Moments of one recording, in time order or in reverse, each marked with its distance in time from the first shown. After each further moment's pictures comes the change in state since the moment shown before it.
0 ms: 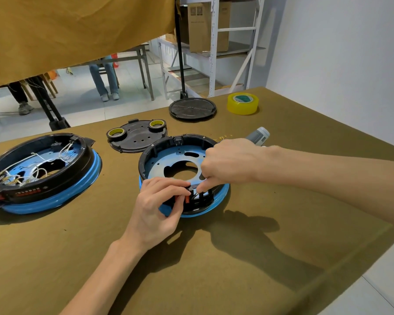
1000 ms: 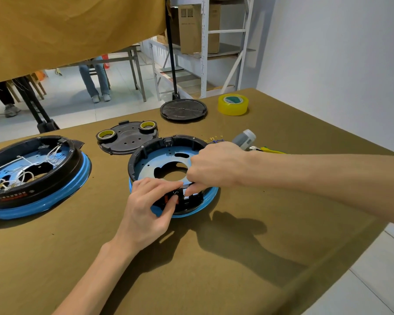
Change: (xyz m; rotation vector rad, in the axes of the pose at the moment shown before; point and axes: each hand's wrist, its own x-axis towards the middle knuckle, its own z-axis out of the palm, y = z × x) left_hand 0.001 0.004 0.003 0.008 0.015 -0.008; right_hand 0.004 -0.009 0.004 -0.134 0.024 -0.054
